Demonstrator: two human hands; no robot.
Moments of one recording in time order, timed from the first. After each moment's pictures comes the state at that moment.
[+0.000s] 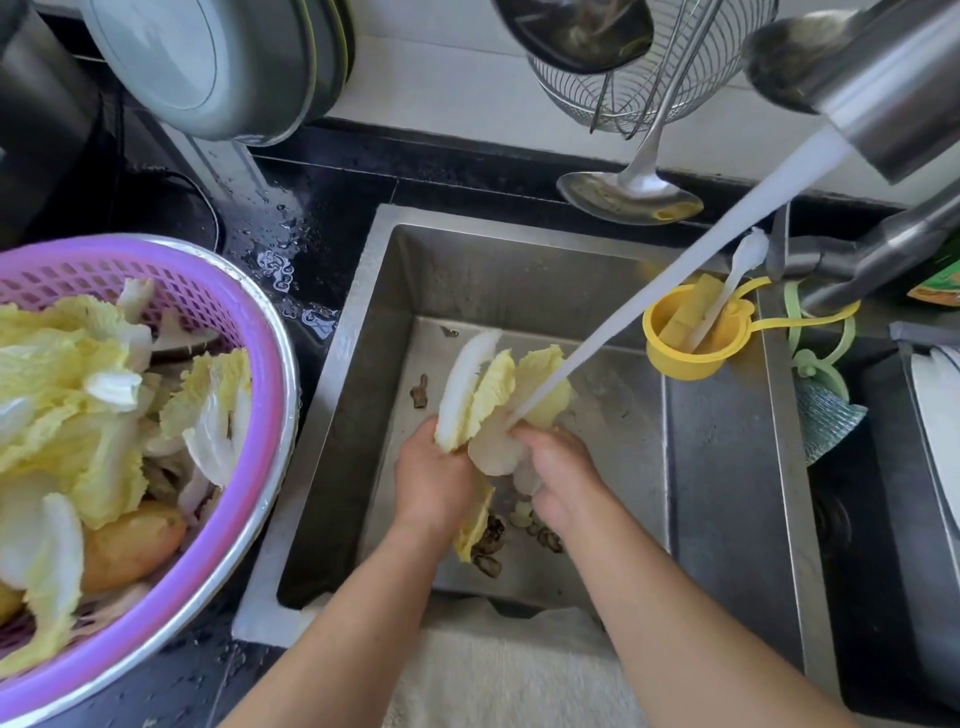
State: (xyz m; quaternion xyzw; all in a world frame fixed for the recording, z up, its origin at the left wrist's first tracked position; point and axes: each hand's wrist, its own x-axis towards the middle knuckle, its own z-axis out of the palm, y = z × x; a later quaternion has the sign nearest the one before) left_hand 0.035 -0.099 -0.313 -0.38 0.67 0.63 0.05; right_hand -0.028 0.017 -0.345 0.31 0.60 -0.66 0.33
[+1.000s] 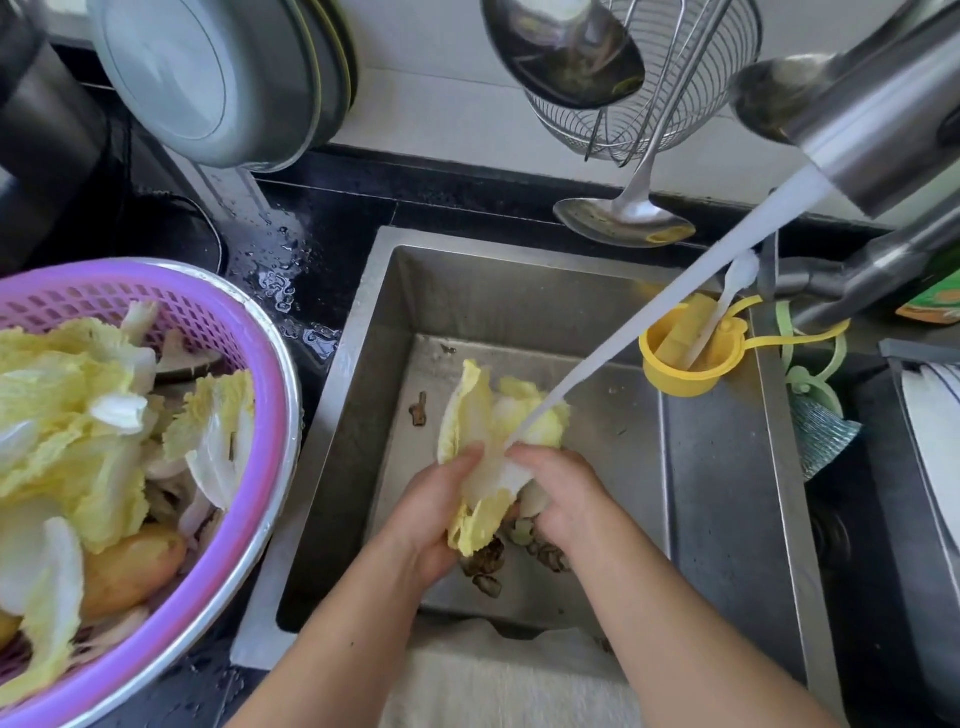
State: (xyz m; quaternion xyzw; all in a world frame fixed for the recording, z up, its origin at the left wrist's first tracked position) left_hand 0.034 -0.105 -0.311 -0.38 0.38 0.82 0.19; right_hand -0.030 0.018 -0.328 0.34 0.56 -0.68 0.35
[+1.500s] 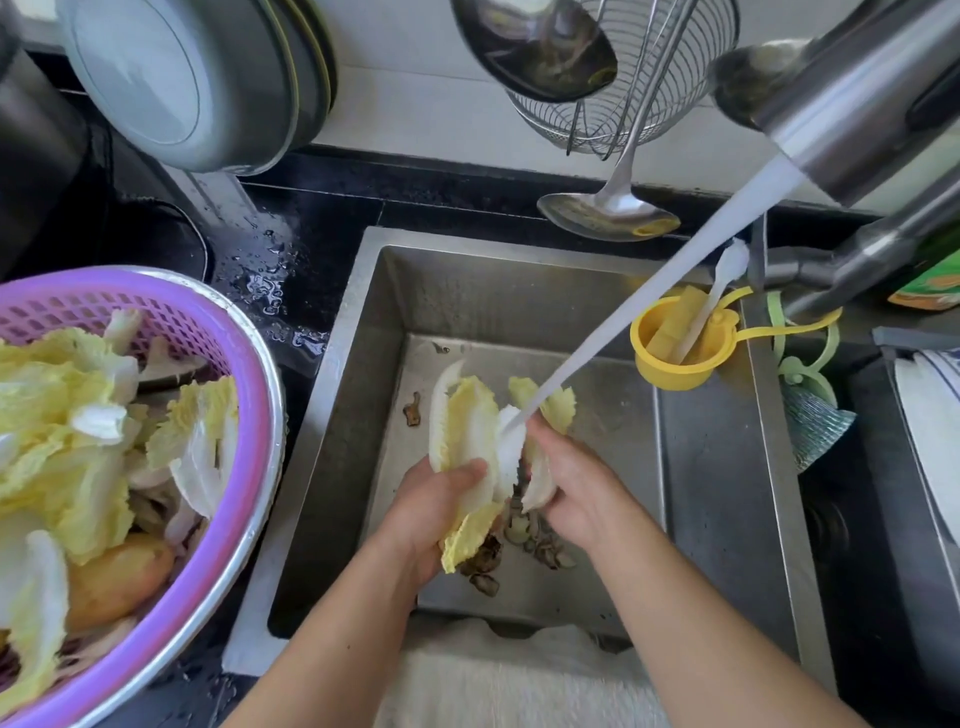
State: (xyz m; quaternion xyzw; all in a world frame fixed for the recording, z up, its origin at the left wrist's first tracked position) left_hand 0.034 -0.105 -0.318 -0.38 0.48 0.77 0.18; right_hand -0.037 0.039 -0.314 0.27 0.55 -0.69 0.39
